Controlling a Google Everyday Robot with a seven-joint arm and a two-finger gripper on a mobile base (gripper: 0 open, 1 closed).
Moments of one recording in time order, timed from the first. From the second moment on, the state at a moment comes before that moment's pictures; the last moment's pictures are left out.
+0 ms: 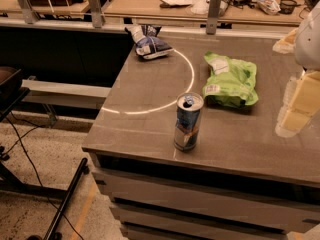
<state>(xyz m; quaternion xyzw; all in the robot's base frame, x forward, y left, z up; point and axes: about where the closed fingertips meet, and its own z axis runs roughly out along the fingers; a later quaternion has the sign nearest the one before) 0.438 -0.217 0.977 -0.60 0.78 -0.03 0.16</state>
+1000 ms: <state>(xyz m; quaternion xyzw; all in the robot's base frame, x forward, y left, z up) 0.440 -0.195 0.968 -0.59 0.77 0.05 0.25</state>
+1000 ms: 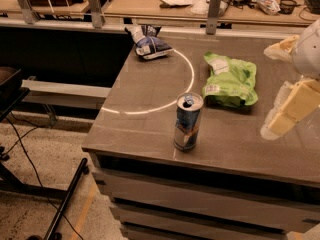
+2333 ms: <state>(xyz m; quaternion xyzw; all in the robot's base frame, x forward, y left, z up) 0.441 -0.088 0.942 -0.53 0.65 0.29 0.45</state>
